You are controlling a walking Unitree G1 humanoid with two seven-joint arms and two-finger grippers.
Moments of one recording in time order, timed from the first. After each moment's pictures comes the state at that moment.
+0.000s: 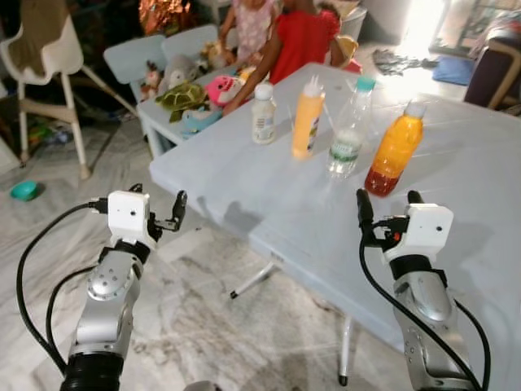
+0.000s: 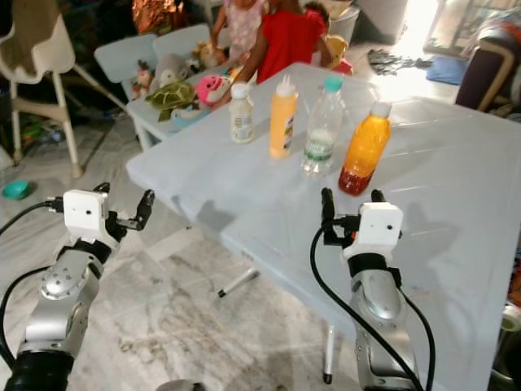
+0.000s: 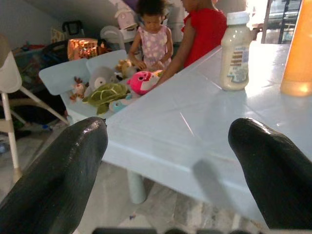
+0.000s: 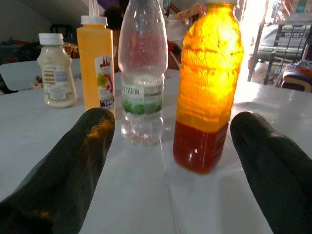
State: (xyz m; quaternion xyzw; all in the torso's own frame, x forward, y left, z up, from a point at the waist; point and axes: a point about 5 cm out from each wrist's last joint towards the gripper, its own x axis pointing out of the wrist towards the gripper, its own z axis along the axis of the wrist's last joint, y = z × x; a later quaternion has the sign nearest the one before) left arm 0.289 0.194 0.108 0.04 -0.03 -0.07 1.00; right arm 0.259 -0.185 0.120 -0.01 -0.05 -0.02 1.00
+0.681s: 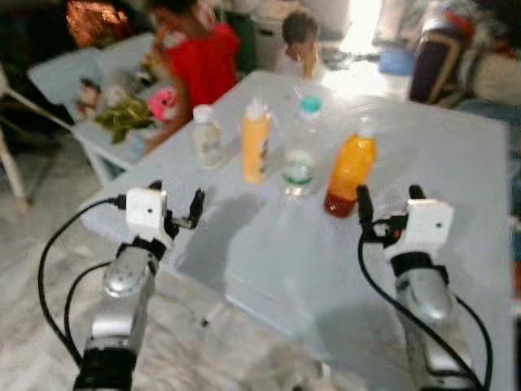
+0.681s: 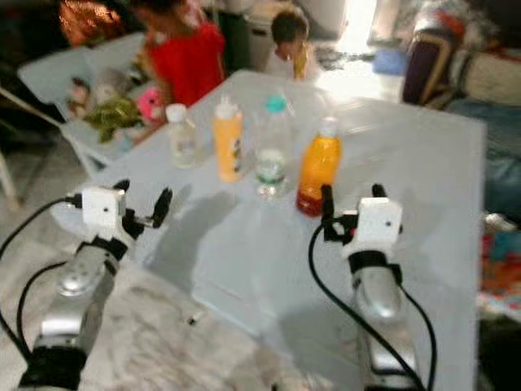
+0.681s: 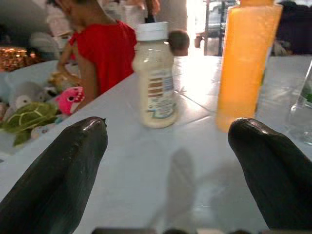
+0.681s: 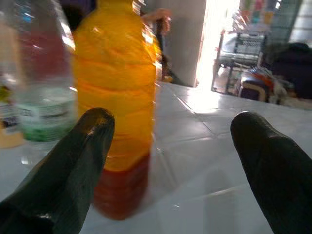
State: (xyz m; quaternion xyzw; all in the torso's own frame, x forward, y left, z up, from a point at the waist) left arm 0.292 0.176 0.109 0.03 -0.03 -0.10 0.99; right arm 0.259 -0.177 0.123 -0.03 -0.06 0.00 1.00
